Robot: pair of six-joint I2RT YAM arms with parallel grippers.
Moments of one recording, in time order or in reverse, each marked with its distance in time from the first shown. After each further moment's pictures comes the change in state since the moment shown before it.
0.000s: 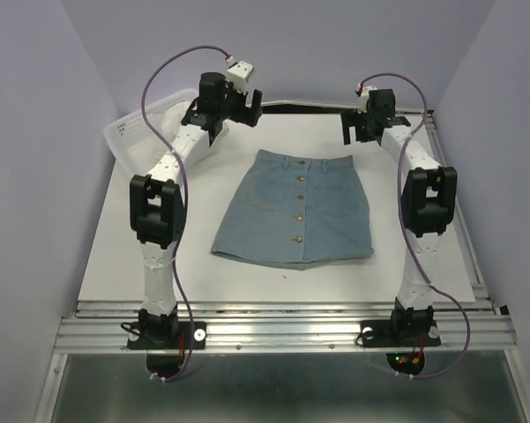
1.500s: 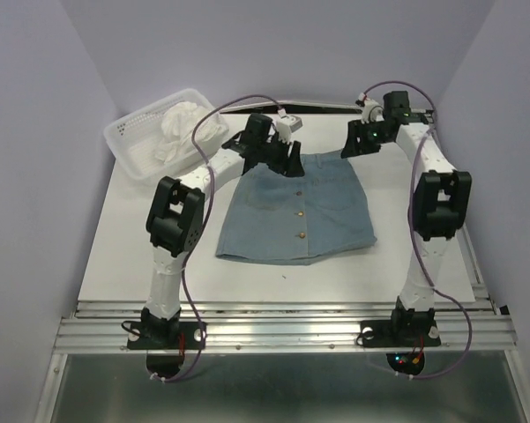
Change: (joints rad) left arm -0.215 -0.049 -0.315 -0.096 0.295 -0.155; right arm -0.065 0.014 0.105 -0.336 -0.547 -0.023
